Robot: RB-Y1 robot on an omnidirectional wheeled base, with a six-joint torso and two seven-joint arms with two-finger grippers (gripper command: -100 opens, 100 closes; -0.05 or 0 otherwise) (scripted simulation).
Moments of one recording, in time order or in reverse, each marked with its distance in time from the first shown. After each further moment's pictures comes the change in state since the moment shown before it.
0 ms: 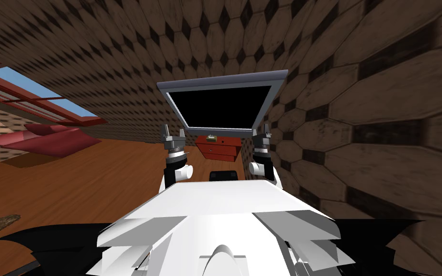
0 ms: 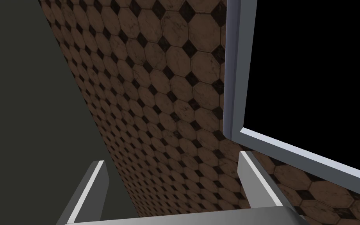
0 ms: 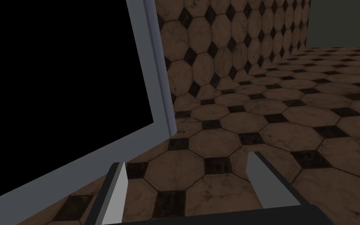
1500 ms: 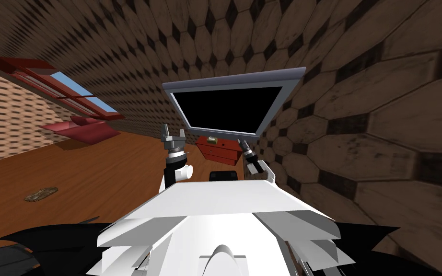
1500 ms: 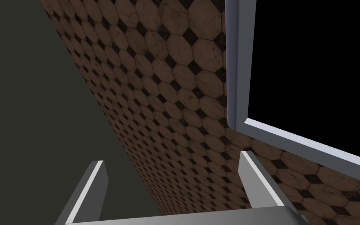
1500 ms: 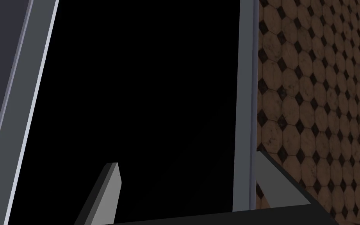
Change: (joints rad) left arm 0.000 0.000 0.000 0.000 0.000 0.000 0.000; right arm -0.157 -0.338 0.166 0.374 0.231 -0.005 -0.014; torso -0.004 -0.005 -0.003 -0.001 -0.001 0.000
